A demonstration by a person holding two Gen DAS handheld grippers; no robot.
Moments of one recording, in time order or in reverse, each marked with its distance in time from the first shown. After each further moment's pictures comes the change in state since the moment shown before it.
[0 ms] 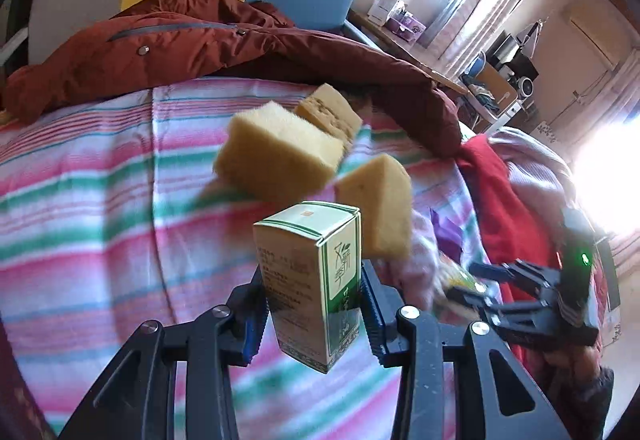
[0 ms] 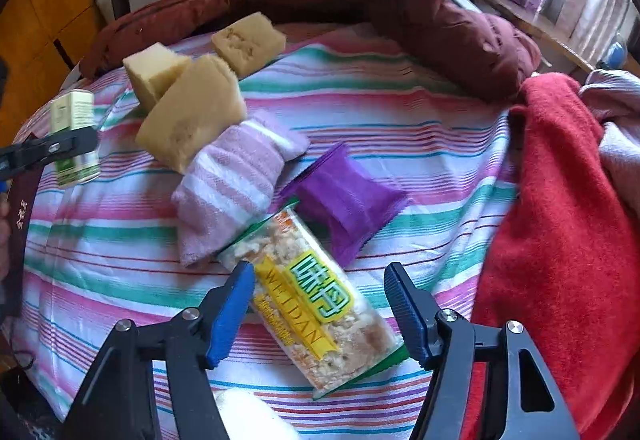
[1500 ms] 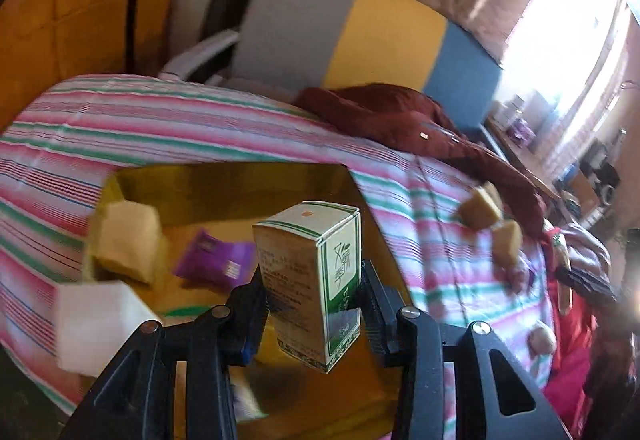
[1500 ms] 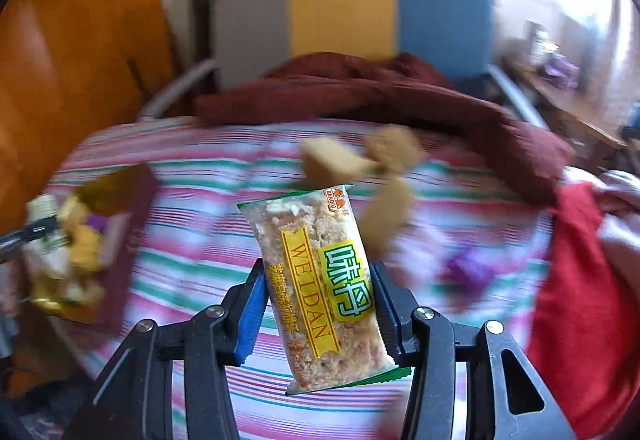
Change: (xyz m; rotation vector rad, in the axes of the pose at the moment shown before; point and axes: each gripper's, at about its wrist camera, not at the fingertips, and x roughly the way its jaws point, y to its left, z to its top) left arm -0.248 0.170 -0.121 -0.307 -0.273 0.361; right arm -0.113 0.165 0.008 -0.139 -0.239 0.203
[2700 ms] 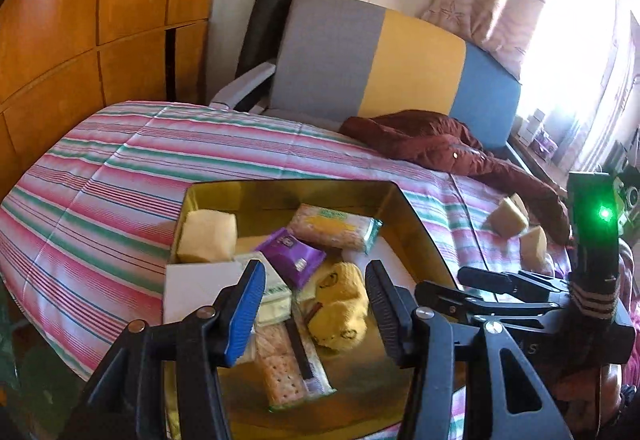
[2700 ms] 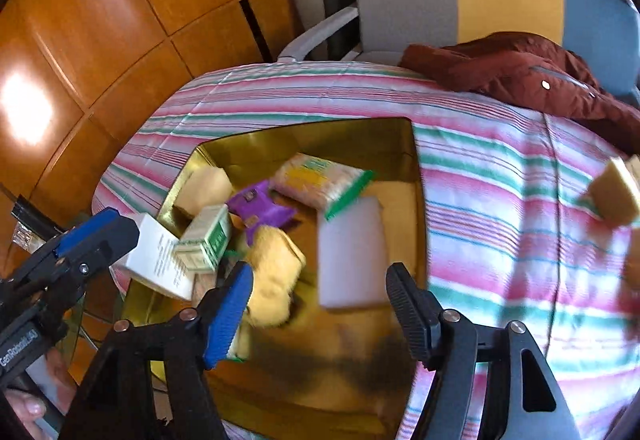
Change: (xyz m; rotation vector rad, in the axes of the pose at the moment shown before) left arm -0.051 0.029 -0.030 0.029 -0.111 0.101; right arm 0.105 0.228 0.011 -0.085 0.133 0.201
